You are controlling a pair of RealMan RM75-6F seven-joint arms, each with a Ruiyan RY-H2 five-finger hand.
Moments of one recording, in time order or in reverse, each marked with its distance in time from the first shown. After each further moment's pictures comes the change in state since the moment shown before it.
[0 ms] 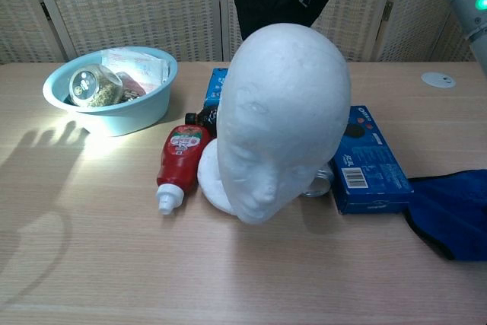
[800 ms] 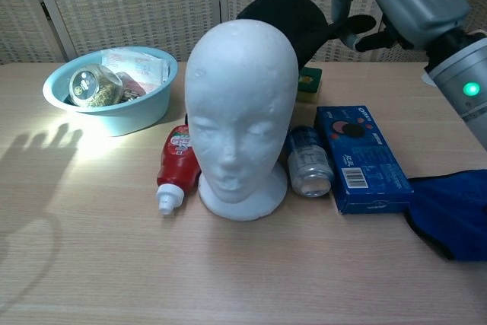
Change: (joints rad) left arm 0.010 -0.001 0.003 0.009 -0.002 0.008 -0.009; right arm -0.062 -0.142 -0.177 0.238 -0.029 0.034 0.177
